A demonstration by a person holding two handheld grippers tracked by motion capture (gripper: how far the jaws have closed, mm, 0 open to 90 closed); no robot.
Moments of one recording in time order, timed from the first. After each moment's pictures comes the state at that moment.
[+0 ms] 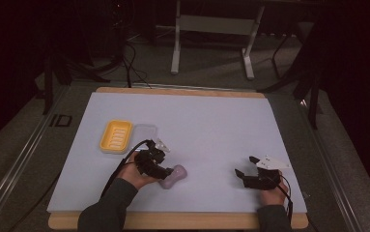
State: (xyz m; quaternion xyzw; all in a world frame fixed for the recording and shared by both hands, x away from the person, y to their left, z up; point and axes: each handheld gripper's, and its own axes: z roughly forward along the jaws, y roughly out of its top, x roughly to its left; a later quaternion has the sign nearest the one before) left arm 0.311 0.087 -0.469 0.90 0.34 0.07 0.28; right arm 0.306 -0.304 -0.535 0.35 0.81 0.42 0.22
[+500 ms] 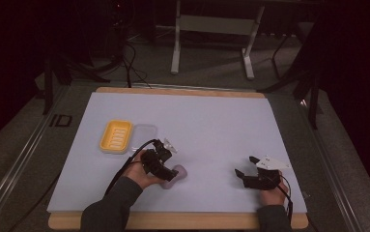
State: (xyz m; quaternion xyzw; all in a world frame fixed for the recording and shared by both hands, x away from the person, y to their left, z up) left arm 0.311 0.068 -0.462 0.91 0.32 0.07 0.26; right arm 0.306 -0.303 -0.535 0.35 0.81 0.42 0.23
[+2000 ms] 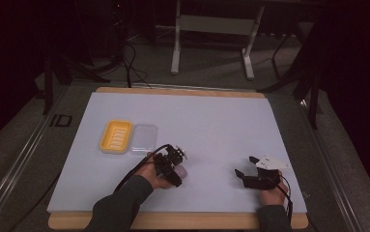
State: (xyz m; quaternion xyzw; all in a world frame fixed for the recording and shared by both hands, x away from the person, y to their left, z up) left arm 0.328 0.035 -0.499 0.94 0.32 0.04 0.14; right arm 0.306 -0.303 -0.535 0.35 0.81 0.42 0.23
